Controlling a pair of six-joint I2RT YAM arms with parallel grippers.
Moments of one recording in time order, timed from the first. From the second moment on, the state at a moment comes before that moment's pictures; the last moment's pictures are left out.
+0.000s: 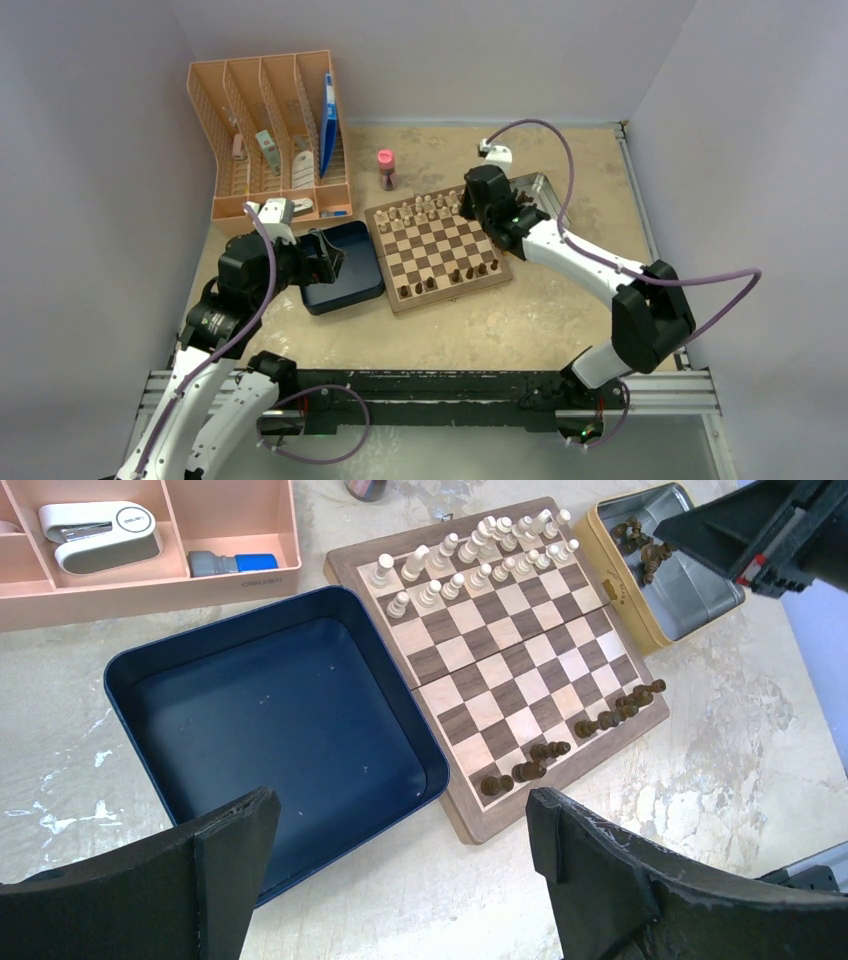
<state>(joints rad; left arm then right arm) -0.33 0.58 0.79 -0.63 0.06 -0.38 0.60 1.54 1.12 -0.16 0.40 0.52</state>
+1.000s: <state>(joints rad) -0.33 0.53 0.79 -0.63 0.01 -0.38 1.04 1.78 1.13 -0.08 0.37 0.57</state>
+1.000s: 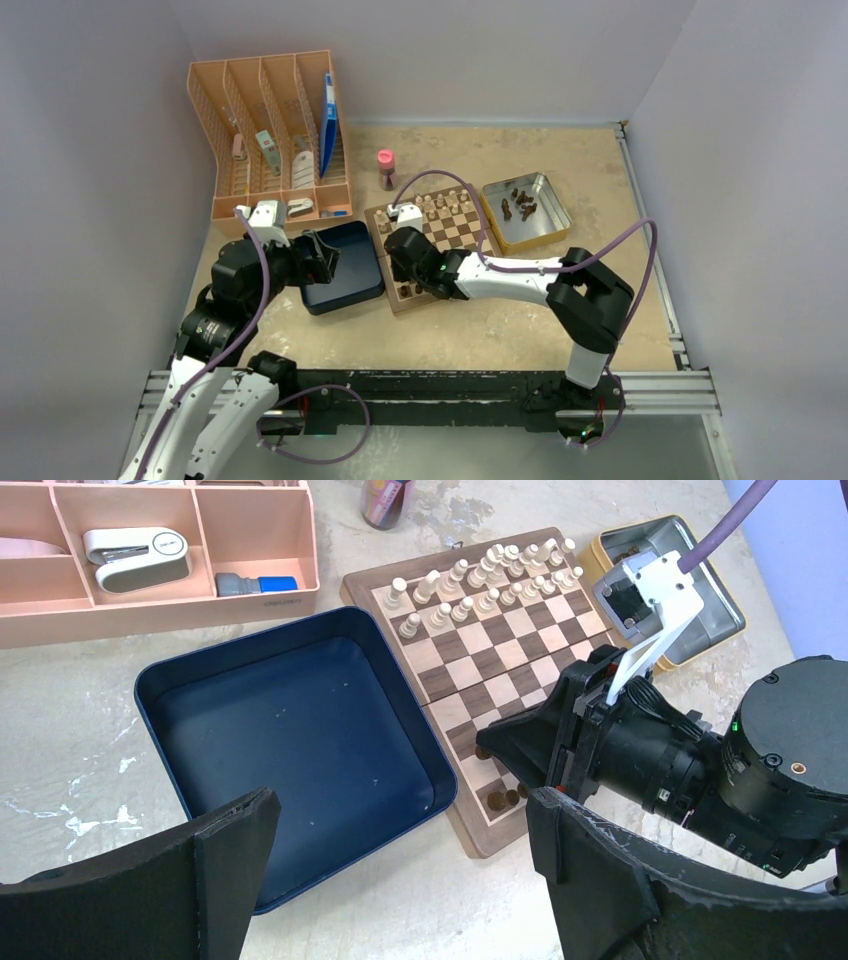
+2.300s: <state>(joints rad) -0.33 0.53 0.79 -0.63 0.01 -0.38 1.07 1.84 1.16 -0.16 0.40 0.61</state>
